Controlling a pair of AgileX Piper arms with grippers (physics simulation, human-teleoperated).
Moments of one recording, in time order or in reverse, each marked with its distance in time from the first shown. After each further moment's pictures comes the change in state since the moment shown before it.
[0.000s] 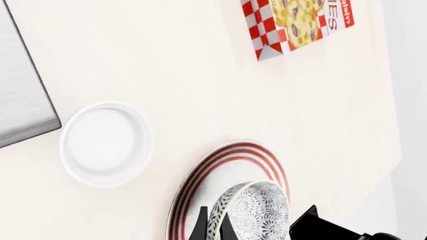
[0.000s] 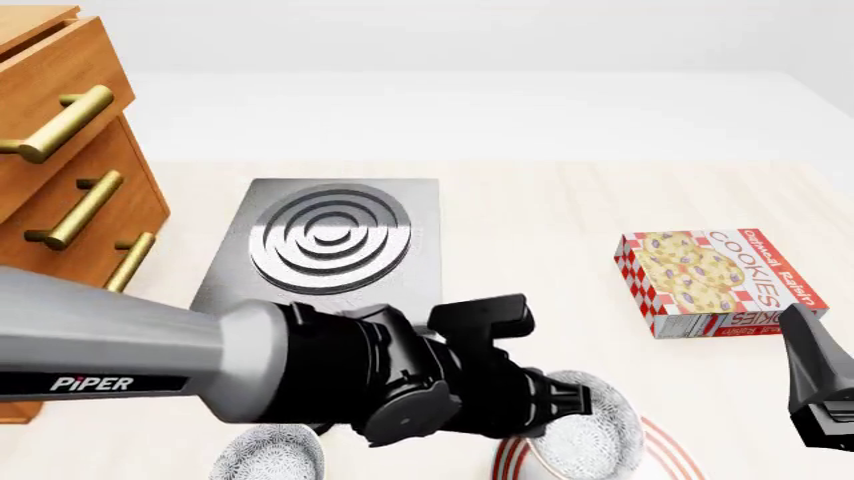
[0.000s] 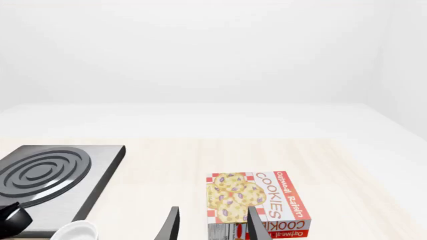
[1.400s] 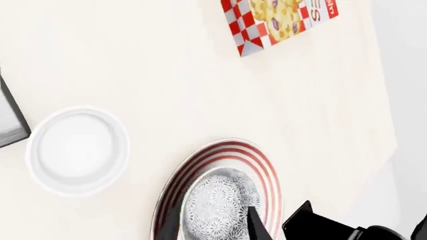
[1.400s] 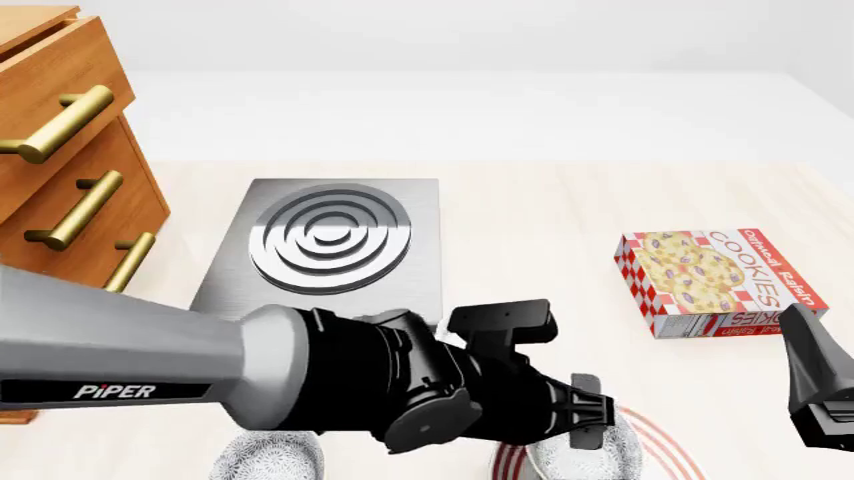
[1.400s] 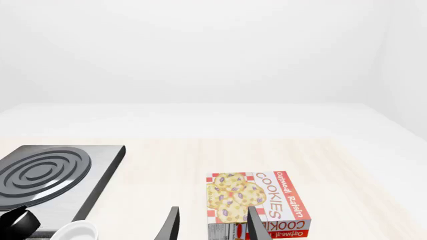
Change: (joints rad) left arm -0.029 0.025 -0.042 -0.002 0.030; right arm 0.000 0.000 0.000 0.000 0.000
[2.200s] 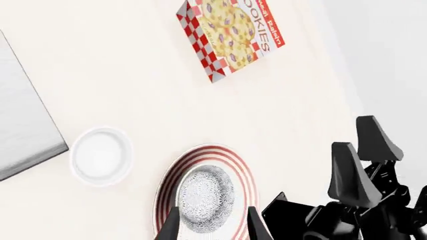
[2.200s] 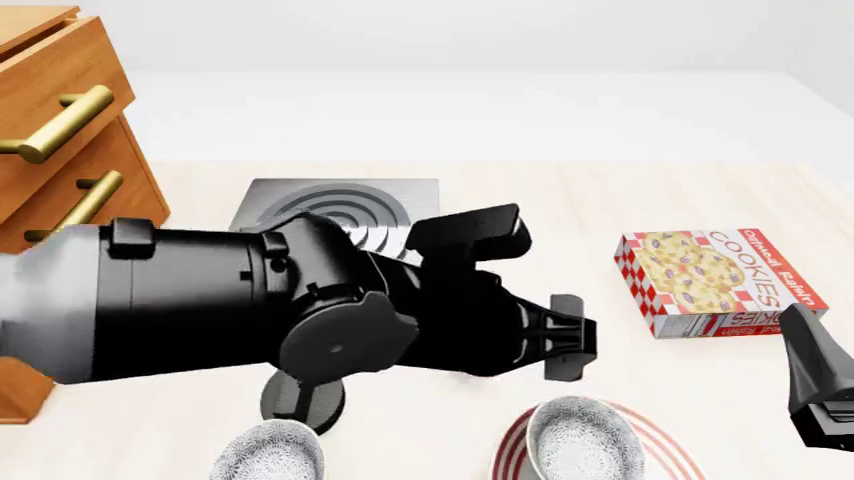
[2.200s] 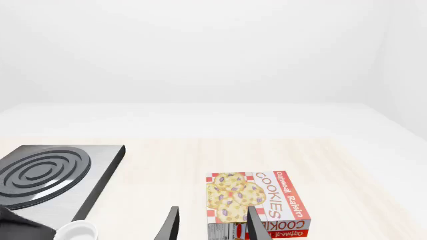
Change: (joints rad) left arm 0.050 -0.253 -0.018 0.164 0.124; right arm 0.000 0.000 0.000 0.000 0.000
